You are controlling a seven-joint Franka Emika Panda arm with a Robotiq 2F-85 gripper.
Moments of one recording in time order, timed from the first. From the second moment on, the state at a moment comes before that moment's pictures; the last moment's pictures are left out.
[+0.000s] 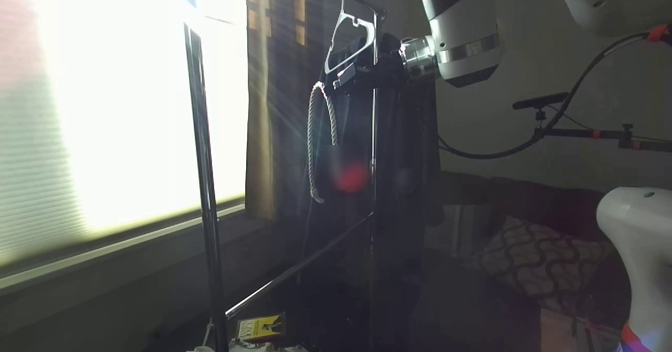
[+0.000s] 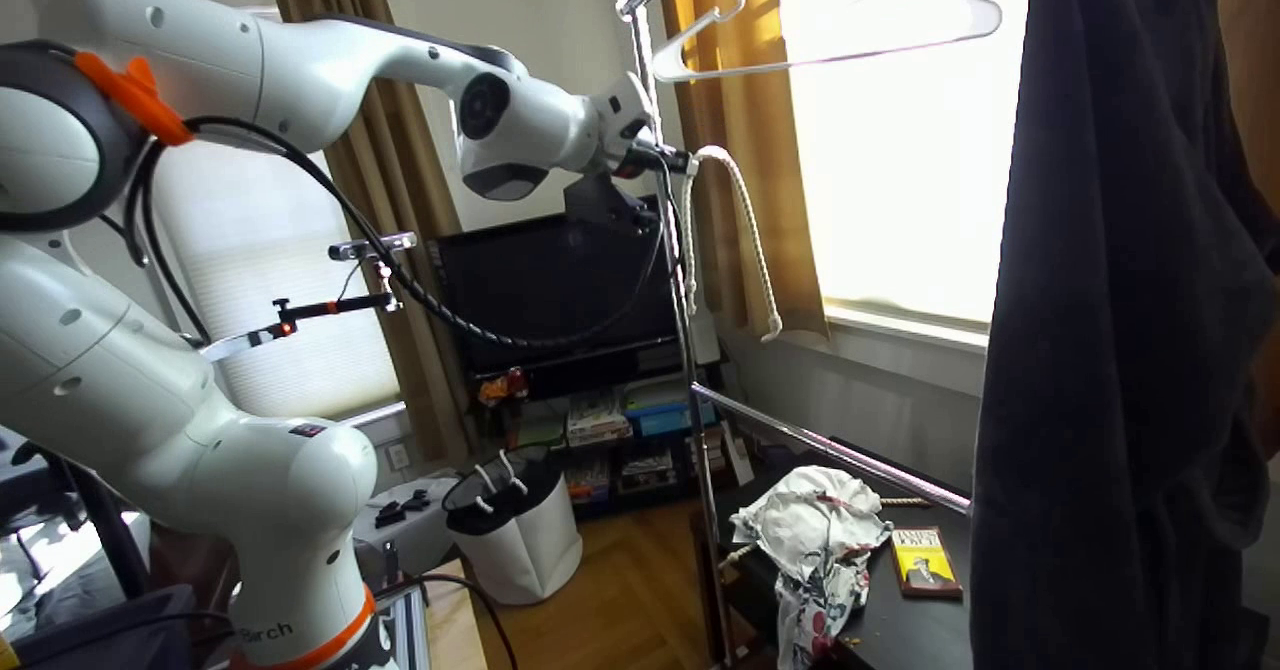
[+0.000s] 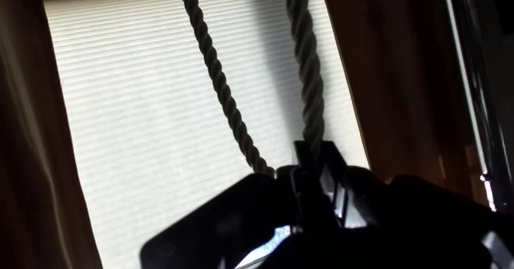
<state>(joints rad) 0.79 -0.53 -0.44 -2.35 1.12 3.22 -1.06</state>
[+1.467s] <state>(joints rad) 1.82 -0.59 -1.30 -2.13 1.21 3.36 -1.43</state>
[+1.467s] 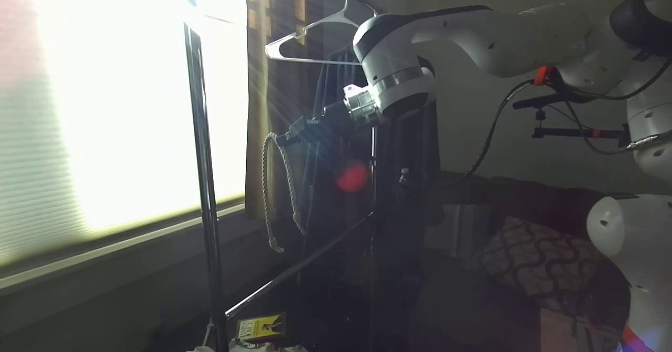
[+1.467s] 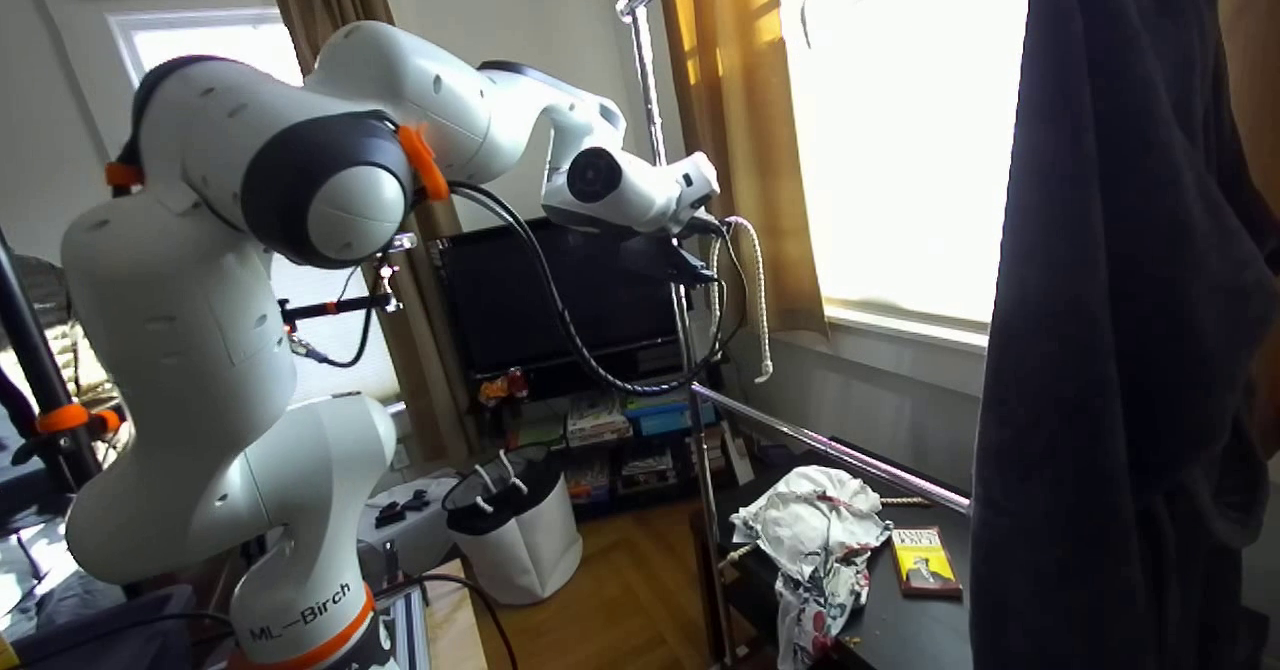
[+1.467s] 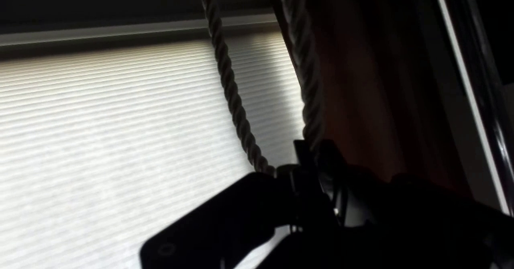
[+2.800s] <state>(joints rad) 1.87 -0.85 -1.45 -2.37 1.18 3.55 -1.47</state>
